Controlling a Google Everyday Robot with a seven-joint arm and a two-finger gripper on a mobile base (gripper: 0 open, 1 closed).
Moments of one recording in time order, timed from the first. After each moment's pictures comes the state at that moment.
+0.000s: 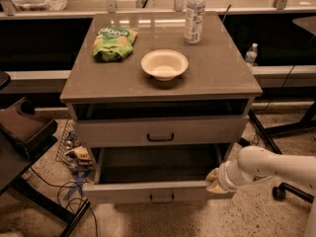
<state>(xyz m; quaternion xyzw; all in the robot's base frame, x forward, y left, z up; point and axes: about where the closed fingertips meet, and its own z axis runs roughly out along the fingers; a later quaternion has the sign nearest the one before) 0.496 -0.216 0.442 -0.63 0.75 0.07 0.19</state>
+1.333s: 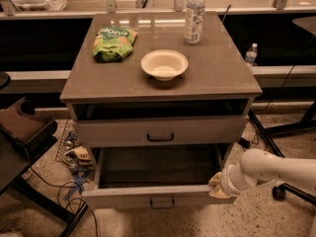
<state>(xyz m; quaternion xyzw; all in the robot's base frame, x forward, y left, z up) 0.478 -0.220 0.444 -0.63 0.75 0.08 0.18</state>
